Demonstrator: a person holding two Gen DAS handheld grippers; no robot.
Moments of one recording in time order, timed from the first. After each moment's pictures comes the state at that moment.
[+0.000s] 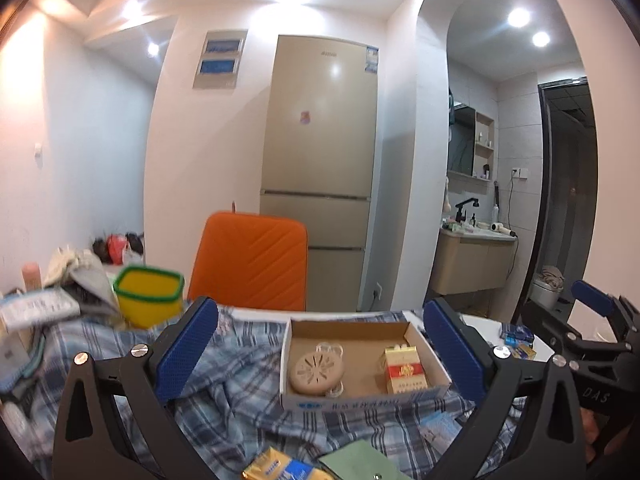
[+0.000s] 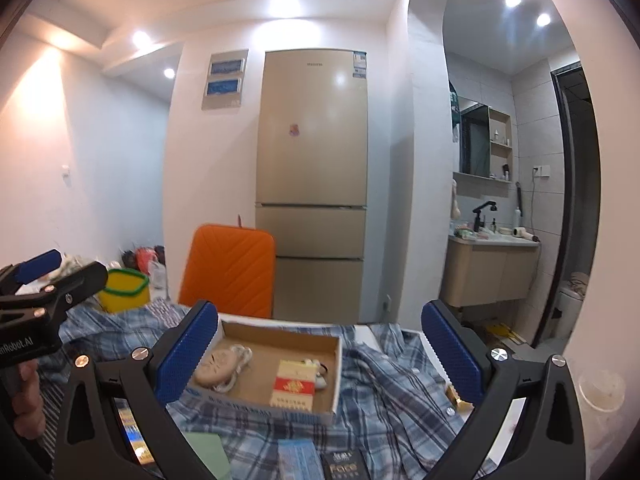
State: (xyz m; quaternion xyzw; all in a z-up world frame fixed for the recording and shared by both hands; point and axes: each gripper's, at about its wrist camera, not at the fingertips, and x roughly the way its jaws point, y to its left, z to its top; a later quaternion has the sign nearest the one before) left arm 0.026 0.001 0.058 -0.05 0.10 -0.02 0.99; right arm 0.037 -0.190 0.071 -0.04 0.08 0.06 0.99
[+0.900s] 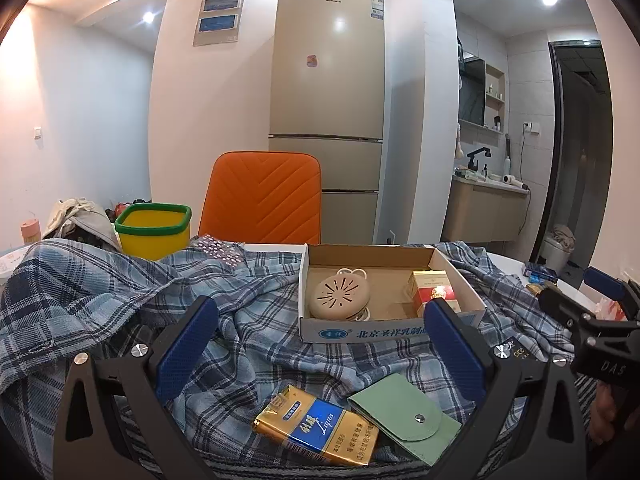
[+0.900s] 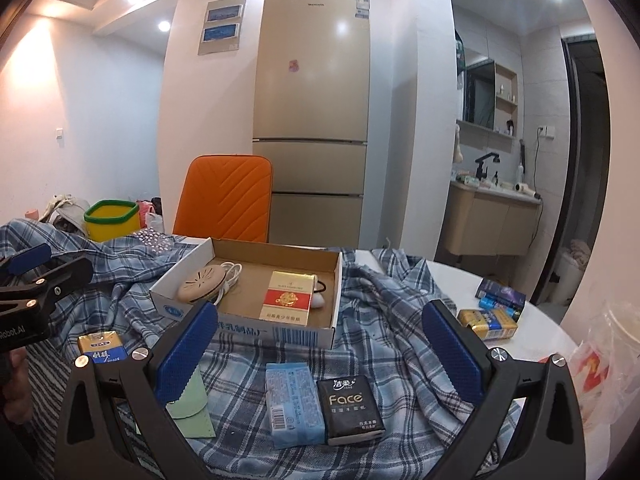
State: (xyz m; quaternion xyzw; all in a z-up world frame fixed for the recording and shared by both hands) left arm 0.034 0.008 -0.010 -0.03 0.18 0.00 0.98; right arm 0.054 -0.201 -0.005 -0.04 0.18 0.06 0.98
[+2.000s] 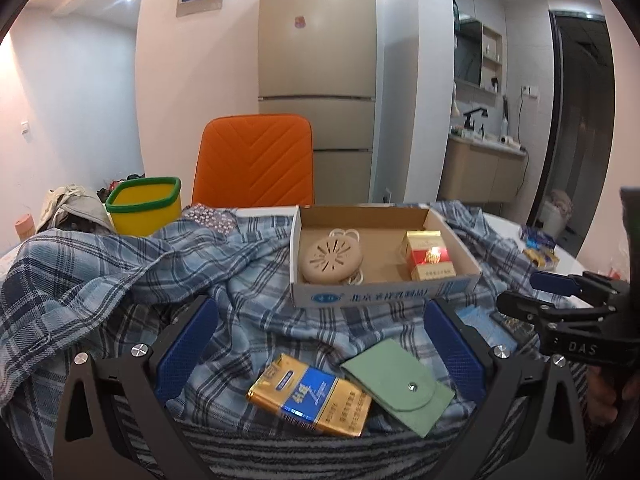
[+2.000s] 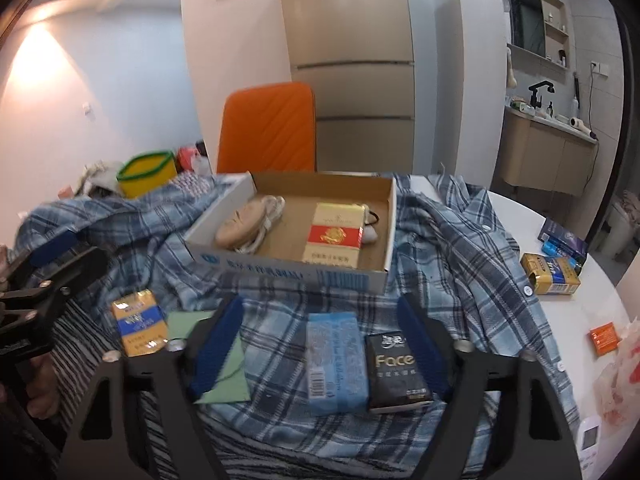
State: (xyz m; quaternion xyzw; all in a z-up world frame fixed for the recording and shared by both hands) left arm 0.043 0.001 -0.011 -0.01 0.26 -0.01 0.96; right arm 0.103 -0.196 -0.029 -0.03 0.35 0.15 0.93
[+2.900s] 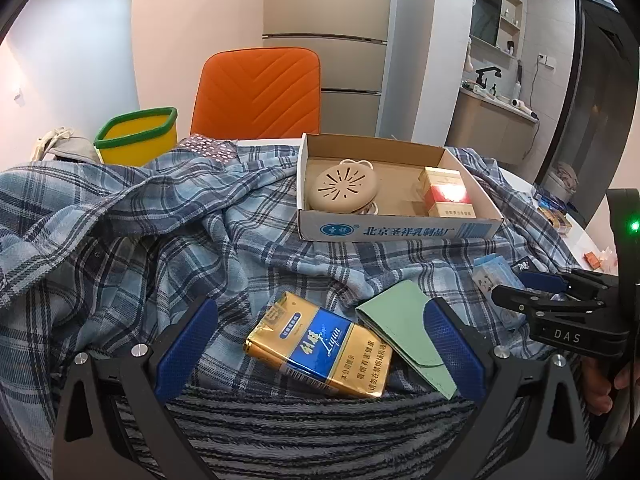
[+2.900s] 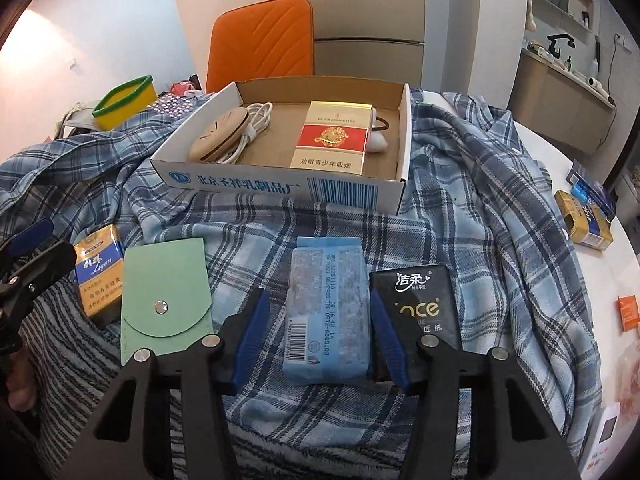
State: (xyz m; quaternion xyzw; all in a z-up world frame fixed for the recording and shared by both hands) left arm 0.056 0.012 -0.046 -0.03 0.36 -0.01 0.93; right arm 0.130 -0.190 -0.082 -0.04 0.45 0.15 0.88
